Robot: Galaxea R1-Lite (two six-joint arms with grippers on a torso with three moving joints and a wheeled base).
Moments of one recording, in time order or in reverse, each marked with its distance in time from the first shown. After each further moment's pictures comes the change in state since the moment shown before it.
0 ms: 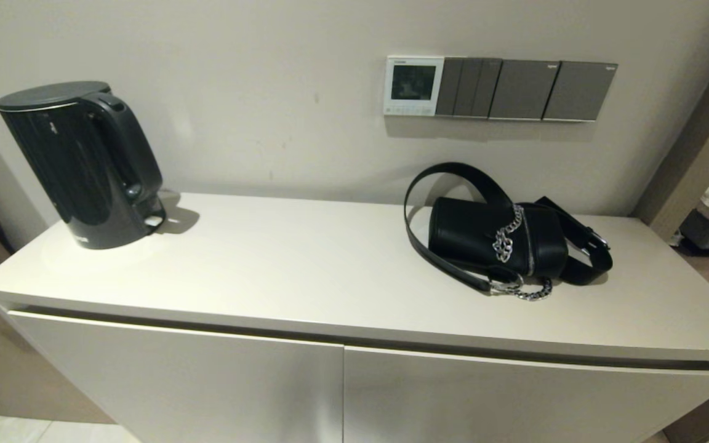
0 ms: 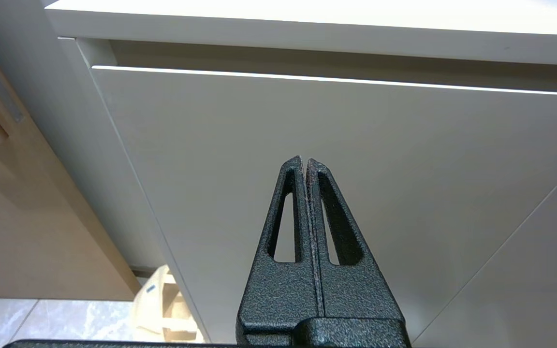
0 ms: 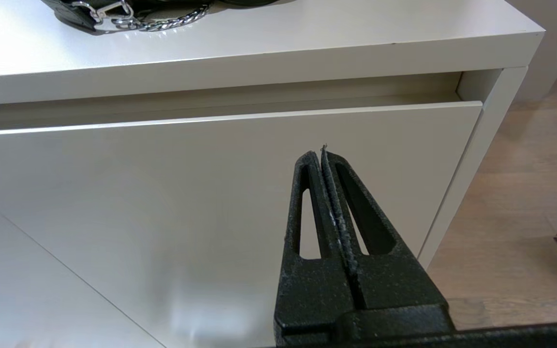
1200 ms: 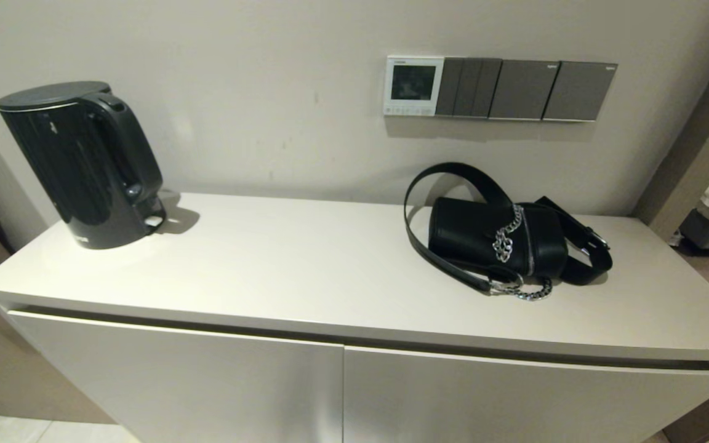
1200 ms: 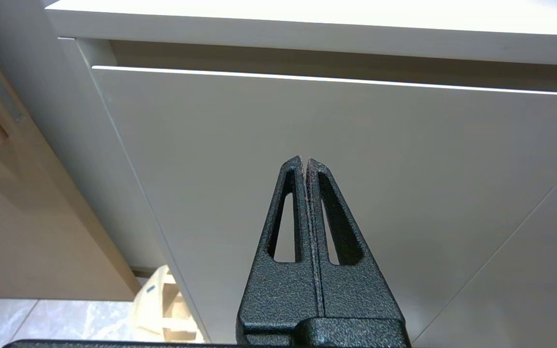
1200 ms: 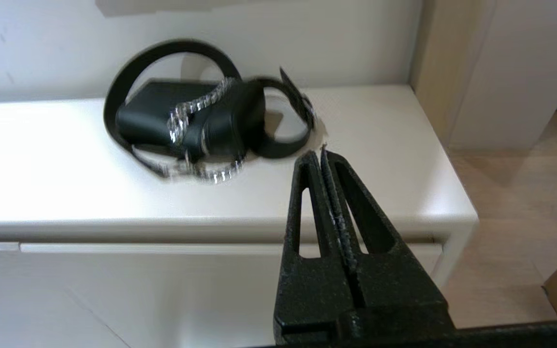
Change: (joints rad) left arm 0.000 0.000 0.000 0.000 0.000 0.000; right arm 0.007 0.387 -0.614 0.087 0.002 -0.023
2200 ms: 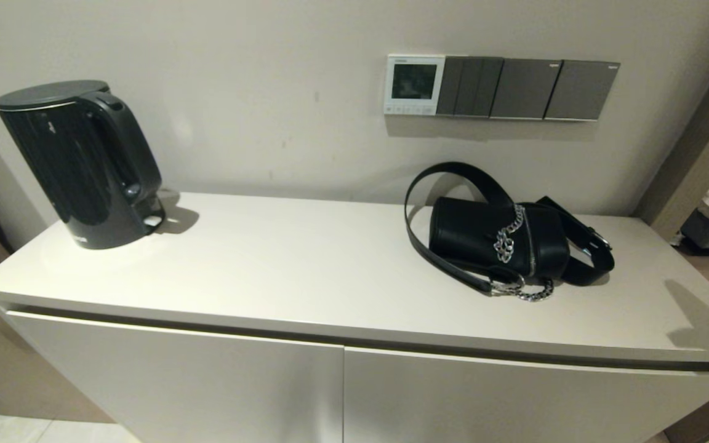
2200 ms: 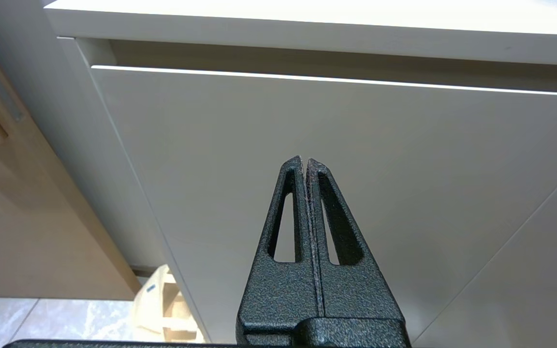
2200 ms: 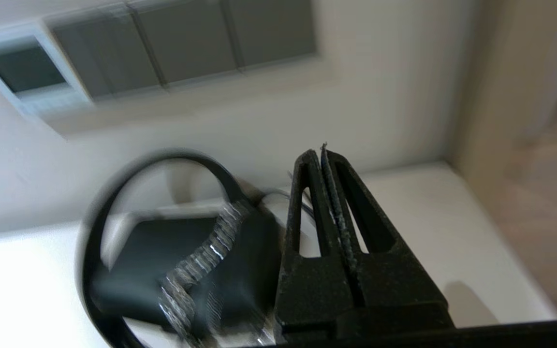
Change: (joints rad) left arm 0.000 0.000 0.000 0.000 0.000 0.000; right arm 0.146 0.687 -0.214 -0.514 -0.245 0.096
